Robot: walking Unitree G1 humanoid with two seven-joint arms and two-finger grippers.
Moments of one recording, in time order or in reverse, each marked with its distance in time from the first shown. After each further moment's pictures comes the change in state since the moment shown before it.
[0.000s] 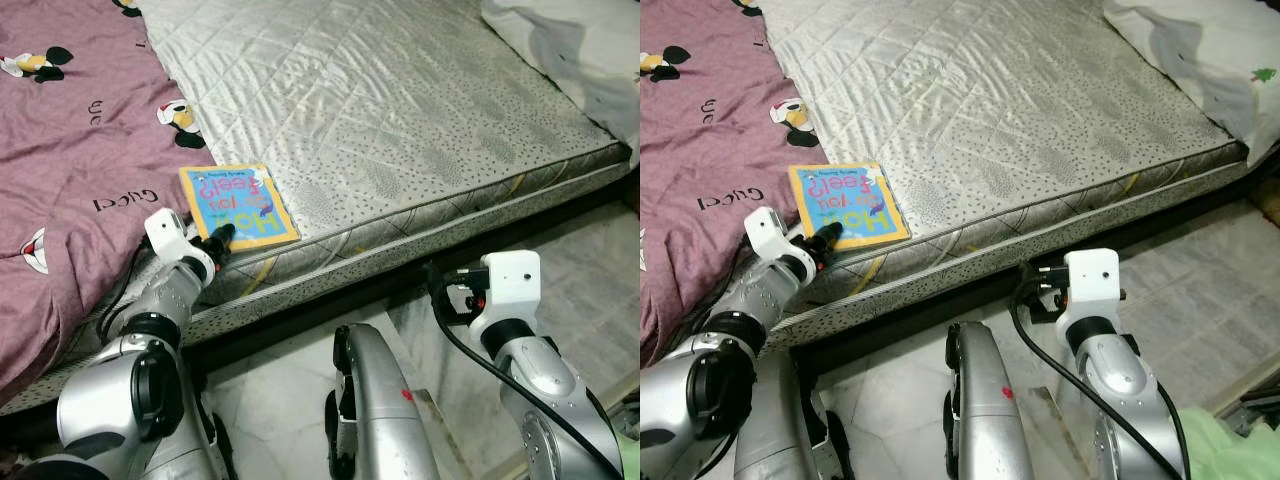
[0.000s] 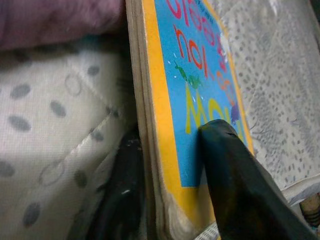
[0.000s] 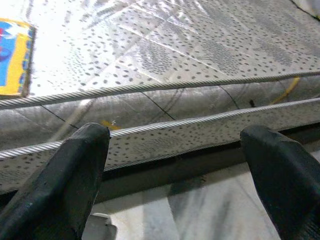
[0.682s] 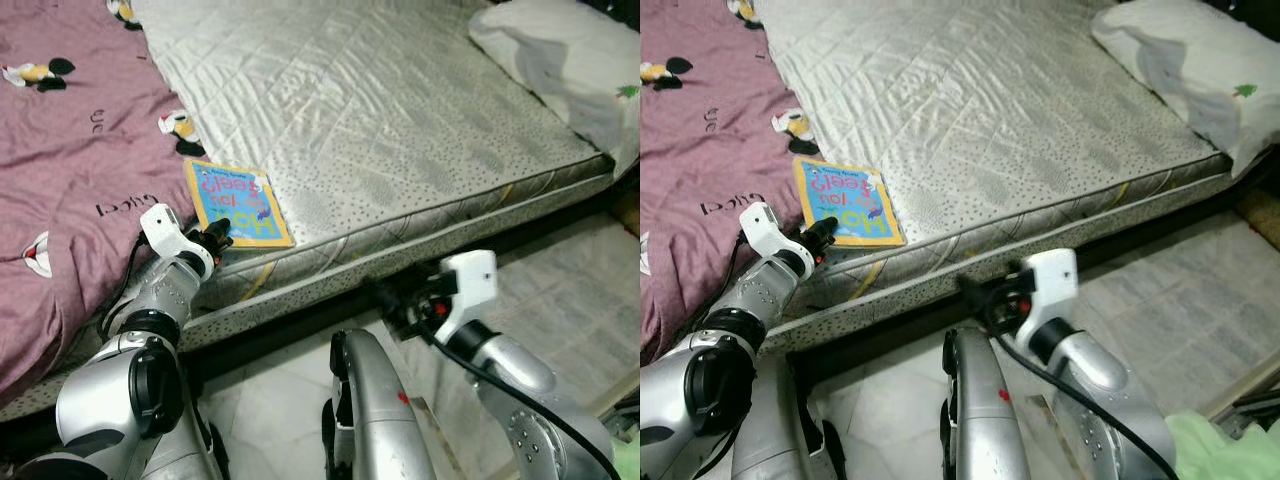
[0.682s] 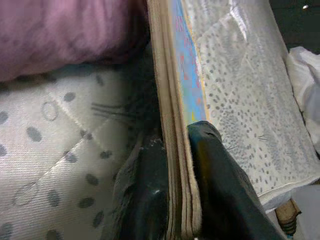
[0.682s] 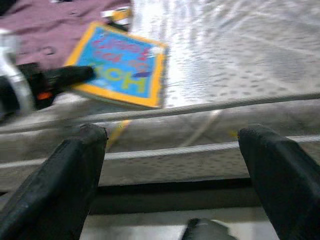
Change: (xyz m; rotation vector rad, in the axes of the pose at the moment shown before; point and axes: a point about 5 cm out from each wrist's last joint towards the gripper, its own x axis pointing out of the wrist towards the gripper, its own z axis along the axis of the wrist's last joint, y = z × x) left arm 0.000 -0.001 0.004 -0.036 -0.033 -0.030; right arm -0.003 0.044 0.003 0.220 0.023 0.481
